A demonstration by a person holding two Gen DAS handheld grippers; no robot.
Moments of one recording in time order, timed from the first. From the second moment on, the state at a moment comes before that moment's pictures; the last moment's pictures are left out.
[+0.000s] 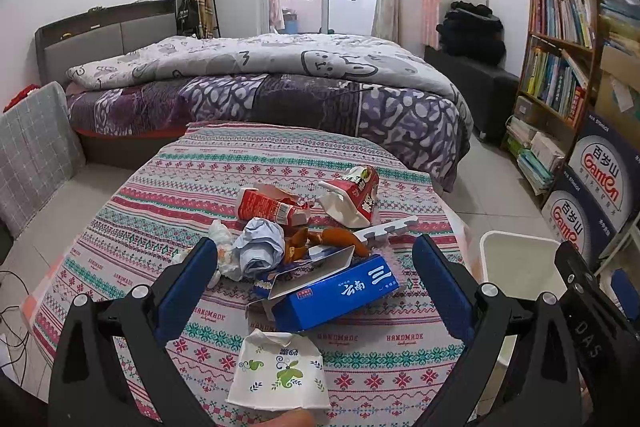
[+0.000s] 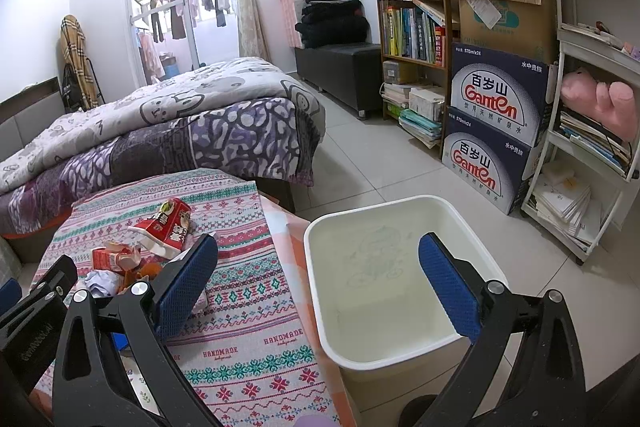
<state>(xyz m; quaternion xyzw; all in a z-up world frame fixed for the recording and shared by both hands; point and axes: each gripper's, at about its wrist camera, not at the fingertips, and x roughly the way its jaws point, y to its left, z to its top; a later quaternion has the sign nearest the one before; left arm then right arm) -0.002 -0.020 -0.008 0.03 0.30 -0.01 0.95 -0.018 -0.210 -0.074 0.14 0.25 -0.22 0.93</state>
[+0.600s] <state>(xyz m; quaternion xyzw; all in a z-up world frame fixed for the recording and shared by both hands) 0.002 -0.016 -0.014 0.04 0.32 0.00 0.95 -0.017 -0.199 -0.085 0.14 0.27 -0.22 0.93</state>
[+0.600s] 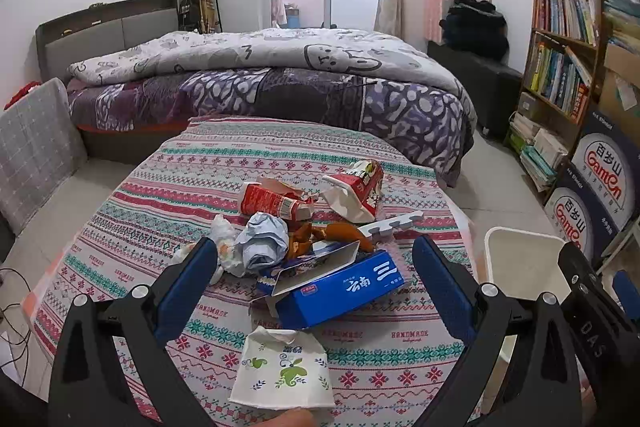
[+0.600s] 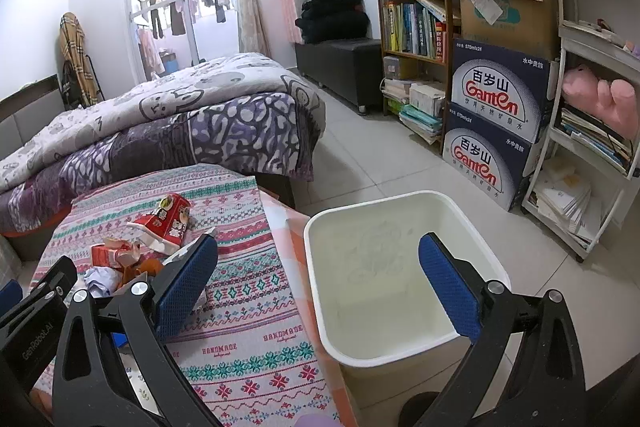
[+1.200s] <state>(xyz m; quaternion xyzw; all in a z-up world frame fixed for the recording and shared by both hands) 0.068 0.024 -0.098 0.04 0.65 -0.07 0.76 -0.005 -0.213 -0.108 0.26 0.44 -0.13 0.85</state>
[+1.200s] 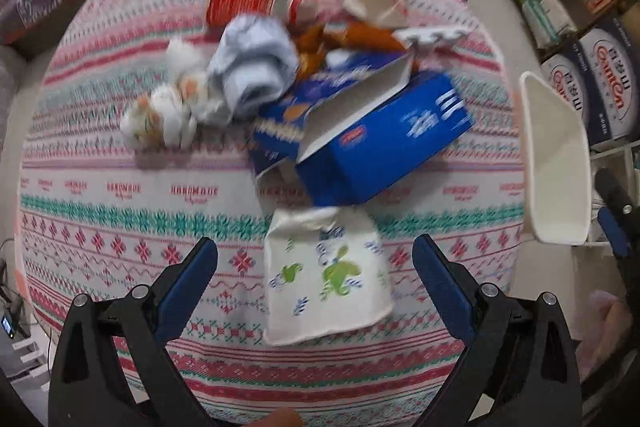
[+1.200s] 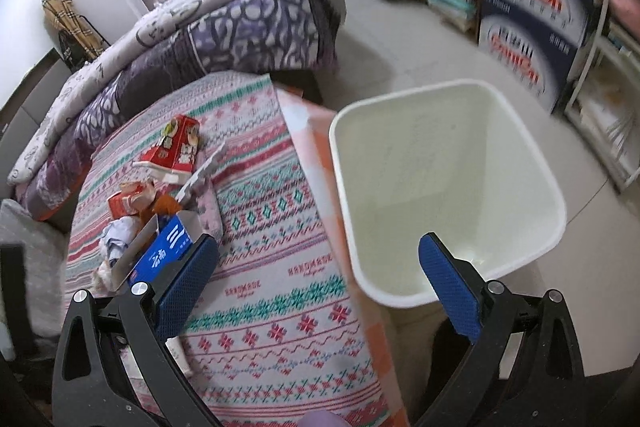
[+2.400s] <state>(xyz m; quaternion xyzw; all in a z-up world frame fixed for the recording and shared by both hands) 0.053 0.133 -0.074 -0.10 0.57 -0.01 0.82 0.042 -0.118 -0.148 0.44 0.50 -0.03 0.74</state>
